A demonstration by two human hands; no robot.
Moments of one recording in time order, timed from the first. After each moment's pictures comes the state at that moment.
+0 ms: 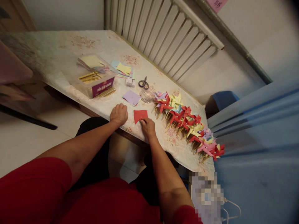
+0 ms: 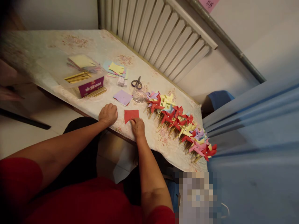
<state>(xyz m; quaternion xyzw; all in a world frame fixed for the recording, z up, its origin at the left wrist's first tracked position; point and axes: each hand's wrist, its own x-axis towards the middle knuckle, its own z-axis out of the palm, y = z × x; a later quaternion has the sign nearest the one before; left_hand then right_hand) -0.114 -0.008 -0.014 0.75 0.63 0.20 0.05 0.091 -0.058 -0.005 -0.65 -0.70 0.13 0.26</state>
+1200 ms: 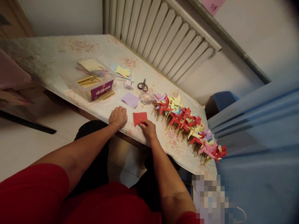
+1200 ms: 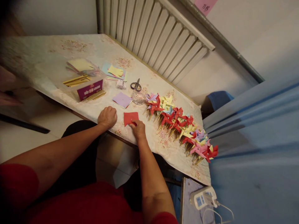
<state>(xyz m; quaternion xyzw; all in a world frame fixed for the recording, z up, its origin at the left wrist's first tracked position) -0.115 -0.008 -0.014 0.75 0.63 0.19 0.03 0.097 -0.055 -0.014 -0.67 -0.66 0.19 0.30</state>
